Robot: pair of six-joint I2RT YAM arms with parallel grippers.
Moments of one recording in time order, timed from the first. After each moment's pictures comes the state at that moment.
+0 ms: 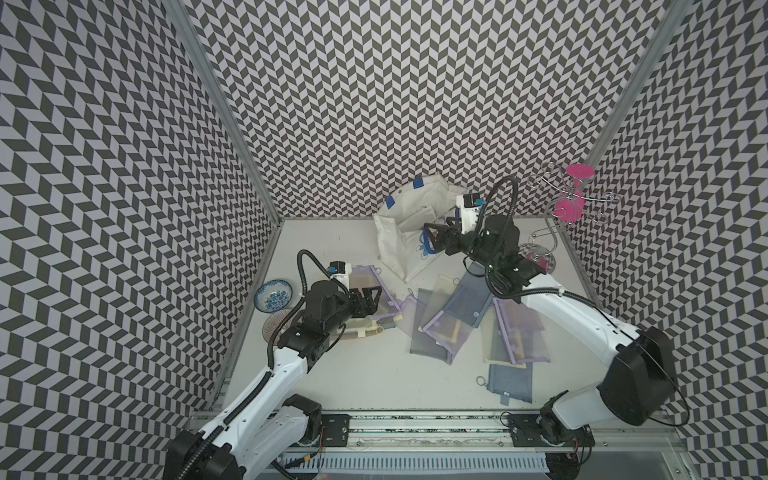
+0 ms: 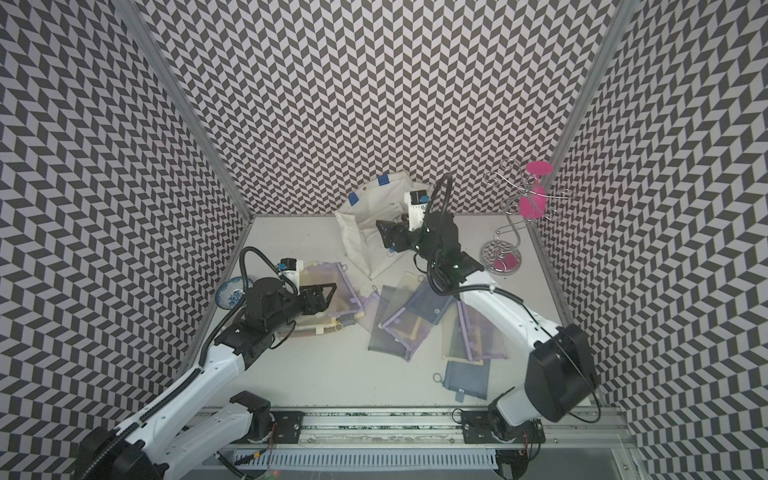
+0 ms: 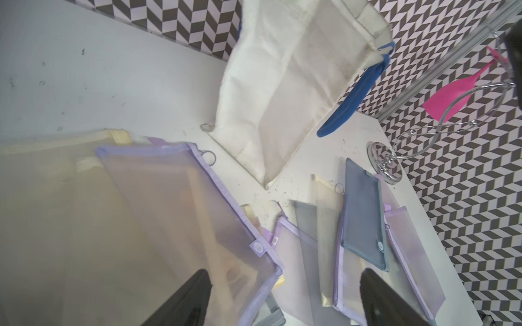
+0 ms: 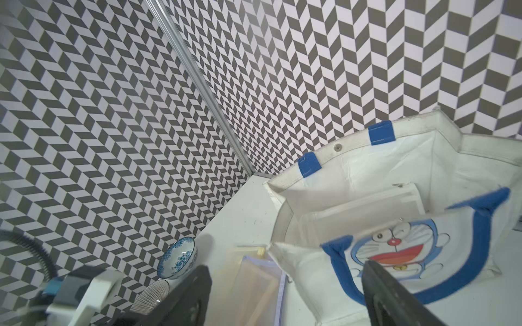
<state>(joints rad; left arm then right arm) -0.33 0.96 0.57 -0.07 0.21 -0.50 0.53 1.45 1.16 0.14 -0.17 0.30</state>
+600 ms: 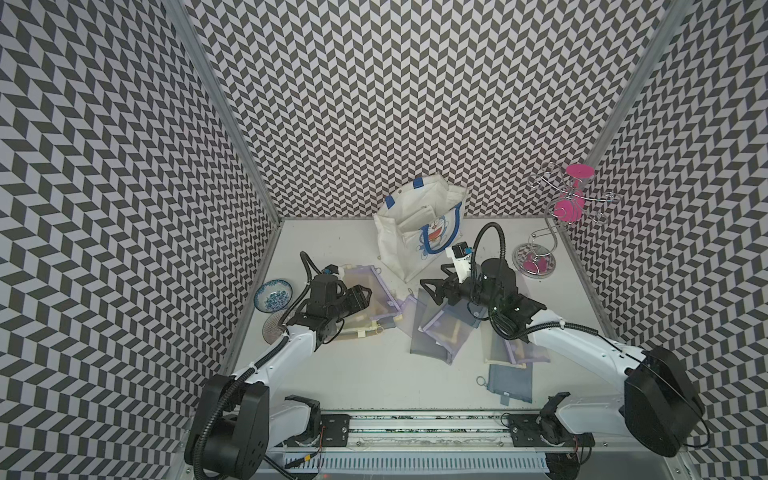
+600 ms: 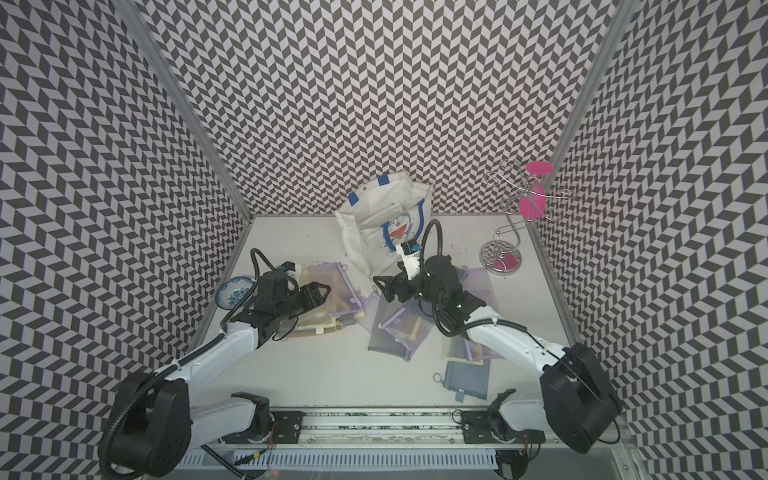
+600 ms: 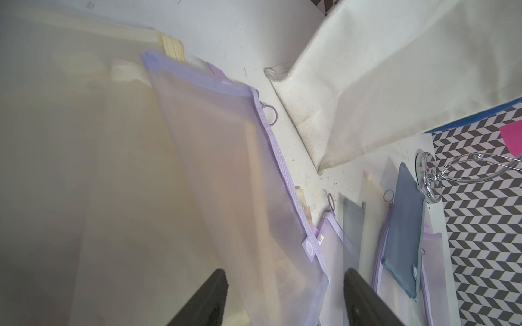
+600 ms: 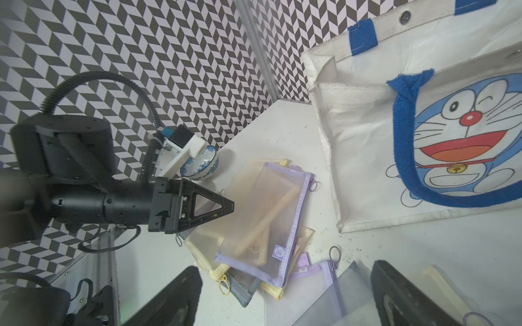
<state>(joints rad) -0.22 1.22 0.57 0.00 0.28 -0.66 0.61 1.33 0.81 0.23 -0.29 0.23</state>
